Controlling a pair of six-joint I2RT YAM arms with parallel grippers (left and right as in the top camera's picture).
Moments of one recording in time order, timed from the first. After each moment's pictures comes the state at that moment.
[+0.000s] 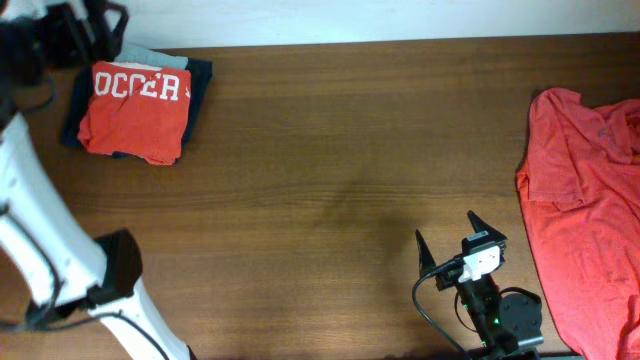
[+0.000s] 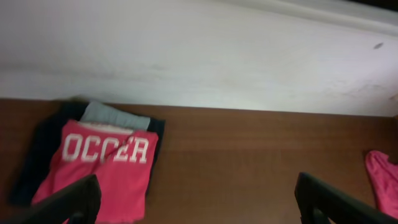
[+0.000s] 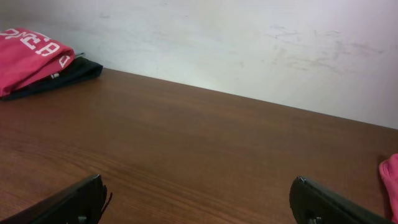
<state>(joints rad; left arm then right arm) 0.28 2.11 3.12 -1.61 0.47 0.00 0.16 0.02 0.01 -0.06 -0.13 -0.10</state>
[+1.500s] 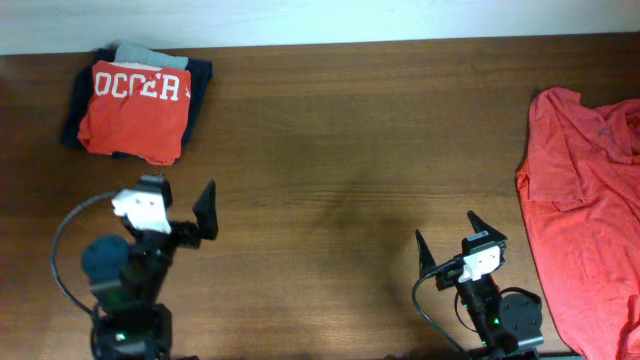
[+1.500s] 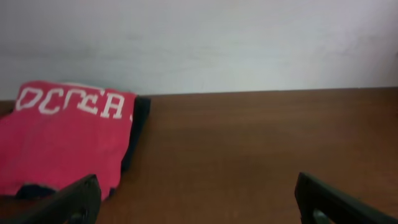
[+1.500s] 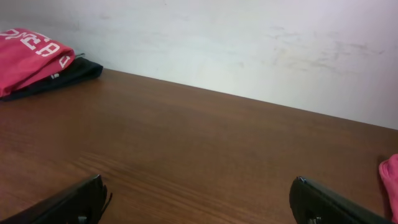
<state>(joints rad) 0.18 0.68 0.41 0.07 0.38 -0.01 0.16 0.01 0.01 -0.06 -0.13 -0.10</state>
